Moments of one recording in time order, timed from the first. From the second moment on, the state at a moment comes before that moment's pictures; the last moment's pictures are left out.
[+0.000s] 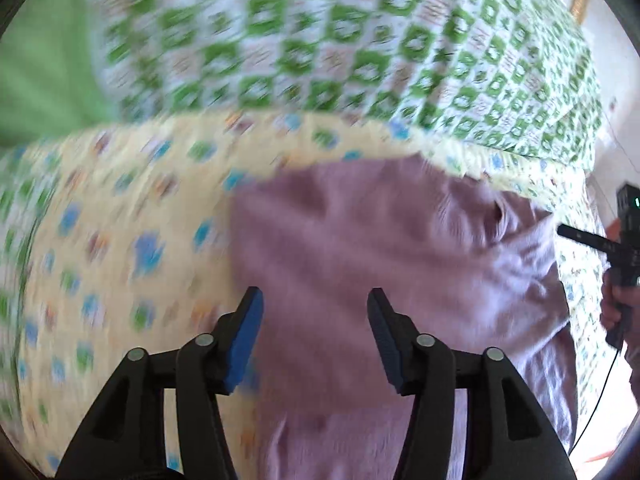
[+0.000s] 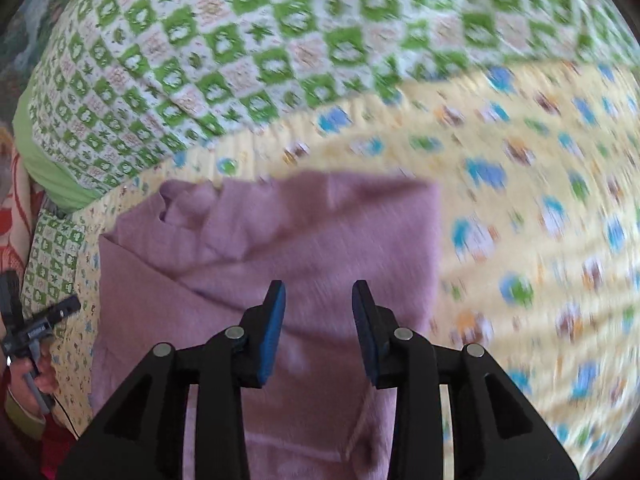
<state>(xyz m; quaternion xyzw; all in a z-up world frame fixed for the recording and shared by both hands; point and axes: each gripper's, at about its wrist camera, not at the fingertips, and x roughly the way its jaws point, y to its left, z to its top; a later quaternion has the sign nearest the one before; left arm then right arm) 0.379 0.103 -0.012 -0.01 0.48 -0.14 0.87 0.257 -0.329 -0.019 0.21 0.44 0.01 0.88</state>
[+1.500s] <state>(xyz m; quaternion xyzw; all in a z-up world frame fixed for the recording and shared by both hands) 0.507 0.045 -0.022 0.04 0.51 -0.11 0.85 0.346 -0.348 -0.031 0.15 0.42 -0.04 0.90</state>
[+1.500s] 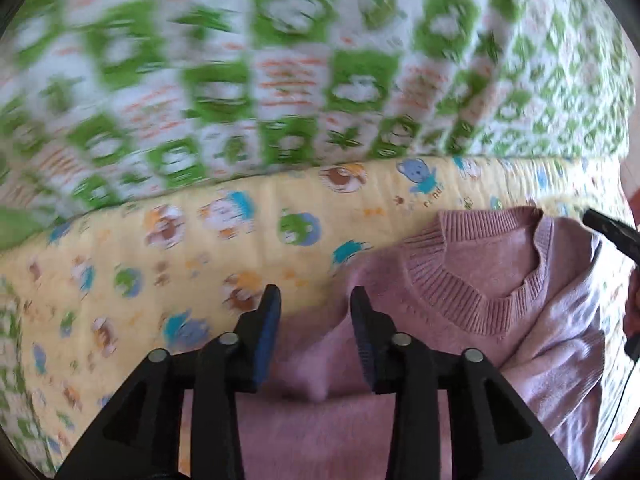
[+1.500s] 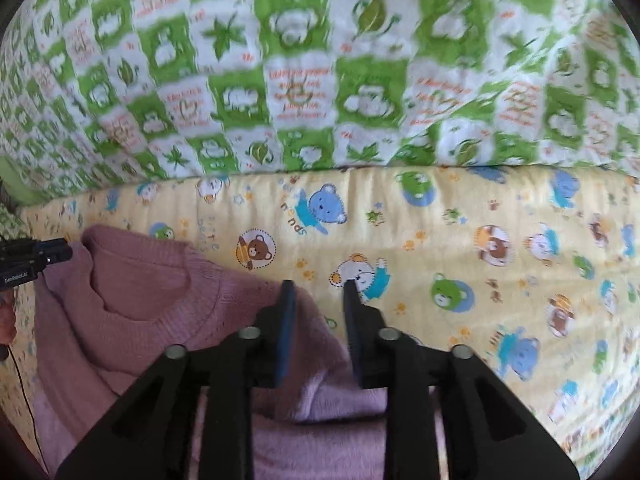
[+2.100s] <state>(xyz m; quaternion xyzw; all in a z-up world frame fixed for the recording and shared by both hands) 0.257 0.115 -0.042 -0.07 0.54 -0.07 0.83 0.134 -0.284 -0.039 0.22 0.45 -0.02 0.87</state>
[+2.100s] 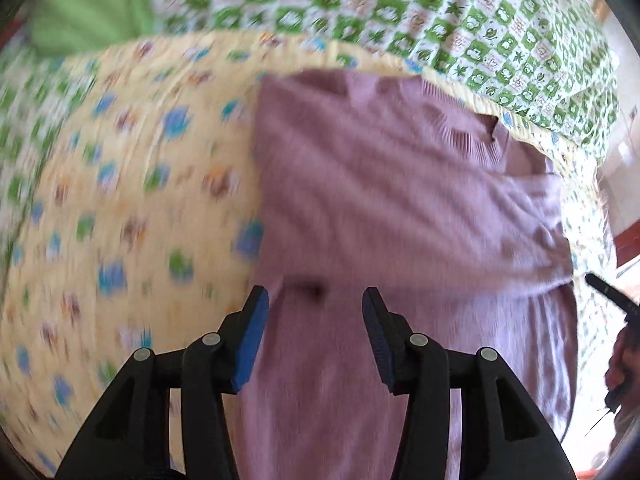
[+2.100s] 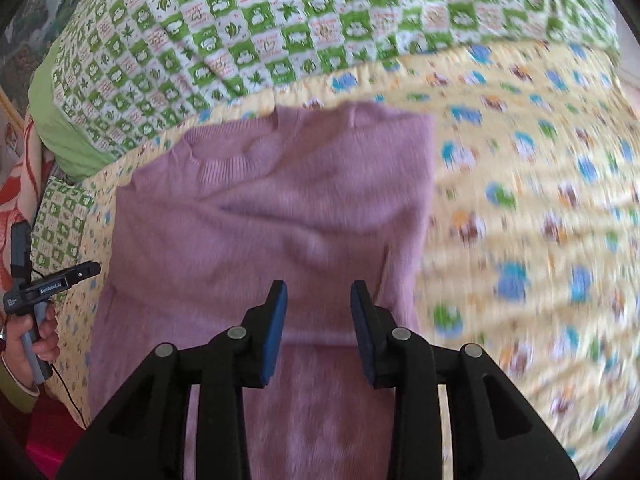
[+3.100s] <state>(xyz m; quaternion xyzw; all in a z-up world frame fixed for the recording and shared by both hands) 0.048 0.163 -0.079 -0.11 0.60 -0.07 0.79 -0.063 -0.225 -0.064 0.26 0.47 -0.07 0.84</state>
